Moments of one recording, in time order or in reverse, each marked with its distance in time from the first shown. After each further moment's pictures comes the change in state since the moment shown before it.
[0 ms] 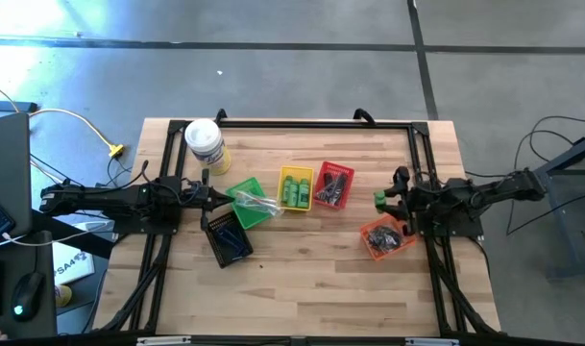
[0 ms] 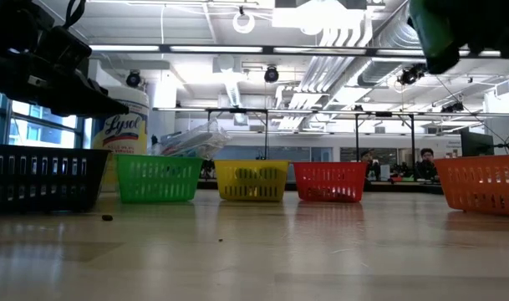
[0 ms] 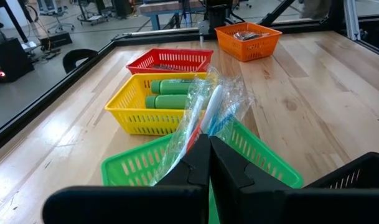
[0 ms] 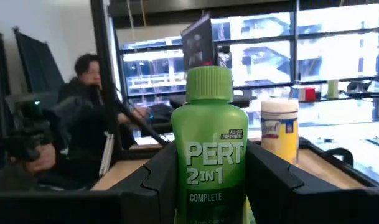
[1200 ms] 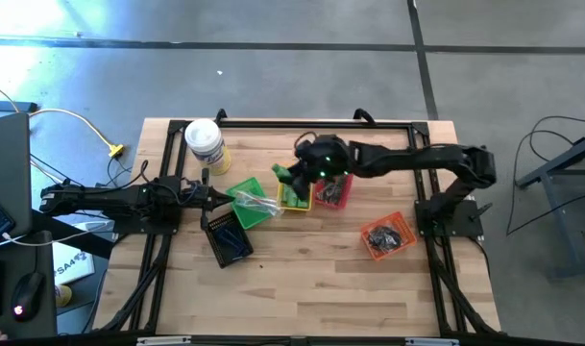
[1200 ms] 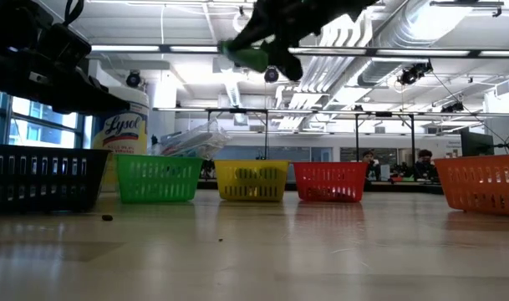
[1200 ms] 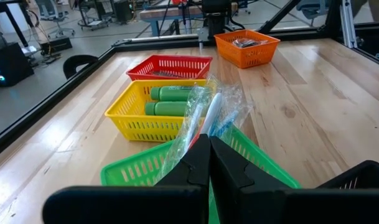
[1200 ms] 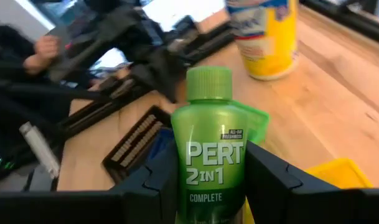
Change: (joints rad) left arm 0.000 0.000 0.000 0.024 0.004 -0.005; right arm -0.366 1.431 1.189 -0.420 -0.292 0.398
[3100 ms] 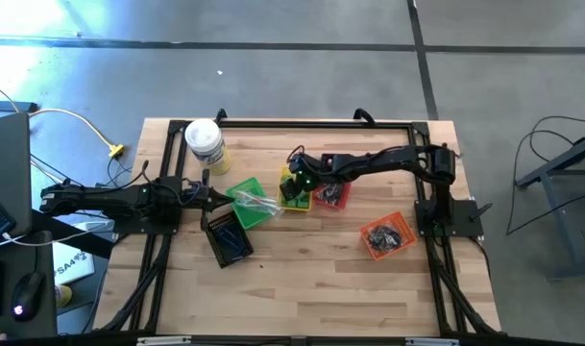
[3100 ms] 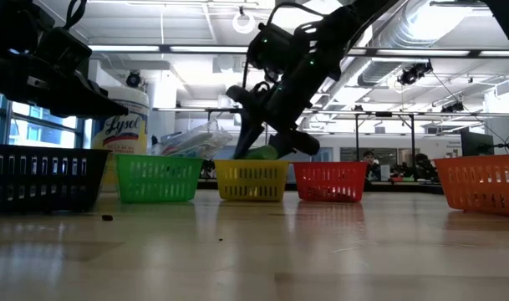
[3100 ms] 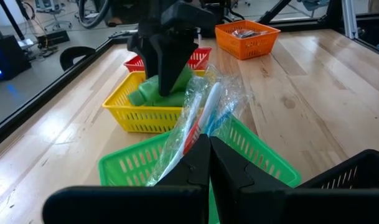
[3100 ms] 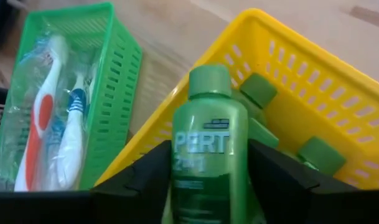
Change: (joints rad) left arm 0.000 0.002 0.000 -0.031 0.003 0.000; right arm -0.038 0.321 0.014 -0.135 0.125 0.342
